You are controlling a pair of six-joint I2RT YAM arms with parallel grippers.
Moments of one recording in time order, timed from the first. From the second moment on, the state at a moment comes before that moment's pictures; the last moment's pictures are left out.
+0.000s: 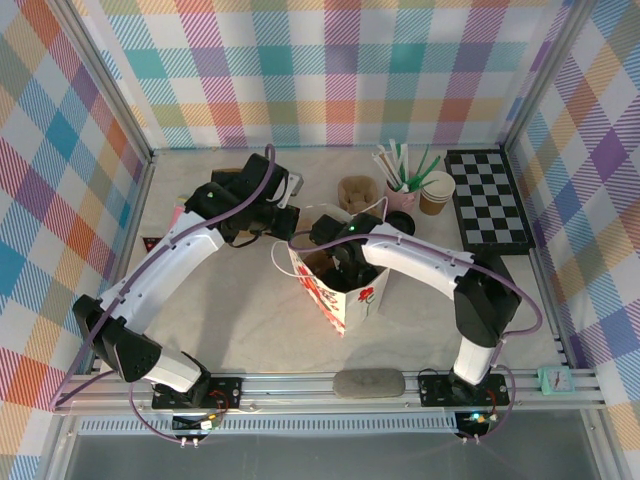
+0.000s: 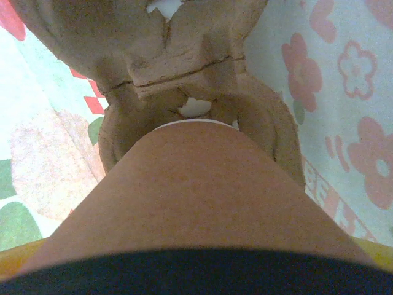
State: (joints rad) left arm -0.63 1.47 1.59 -1.05 0.01 -0.21; right arm 0.89 1.77 1.43 -1.20 -0.05 0.51
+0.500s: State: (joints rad) left arm -0.63 1.46 1.59 -1.05 0.01 -0.21; right arm 0.88 1.79 1.41 -1.17 -0.06 0.51
